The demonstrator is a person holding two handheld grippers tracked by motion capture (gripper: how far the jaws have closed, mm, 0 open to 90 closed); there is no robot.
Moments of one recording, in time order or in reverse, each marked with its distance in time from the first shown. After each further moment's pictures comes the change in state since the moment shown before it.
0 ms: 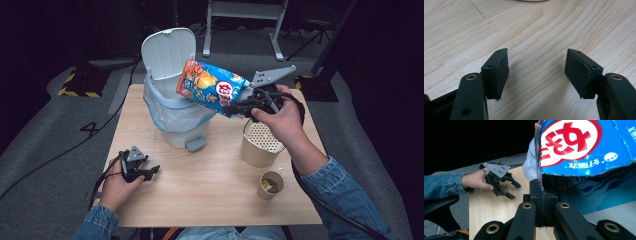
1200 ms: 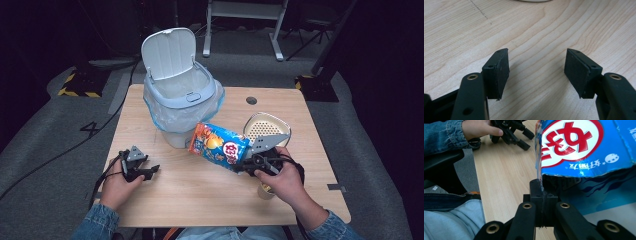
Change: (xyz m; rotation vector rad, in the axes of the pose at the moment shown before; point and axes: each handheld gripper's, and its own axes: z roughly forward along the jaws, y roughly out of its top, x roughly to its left) left arm 0.000 0.000 0.000 0.002 0.009 0.005; right arm 0.061 -0.132 0.018 0.139 -0.009 0.056
